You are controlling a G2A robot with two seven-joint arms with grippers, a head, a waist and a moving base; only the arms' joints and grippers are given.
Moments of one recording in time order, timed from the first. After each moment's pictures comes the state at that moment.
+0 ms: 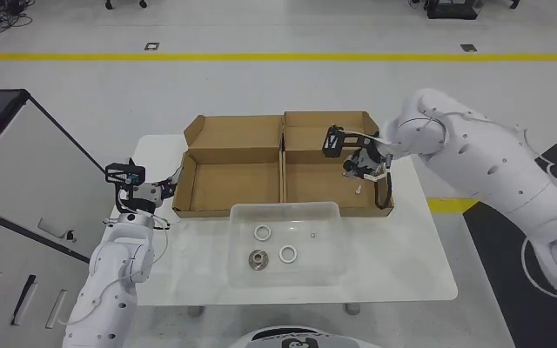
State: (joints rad) left arm 1.73 -1.15 -1.60 -1.80 1.33 0.00 0.00; right arm -0.34 -0.86 0.34 -1.42 -0.35 -0.54 1.23
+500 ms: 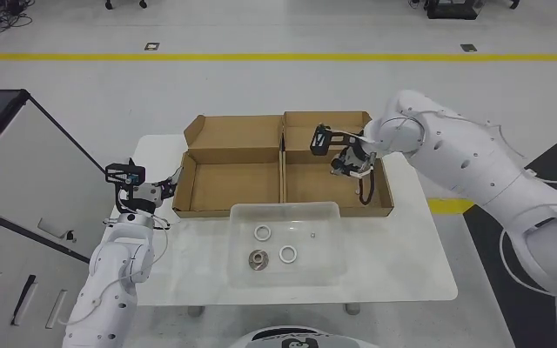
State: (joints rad) left arm 1.73 -1.15 -1.60 -1.80 1.33 0.00 0.00; right arm -0.33 -0.94 0.29 -1.32 -0.37 -0.55 1.18
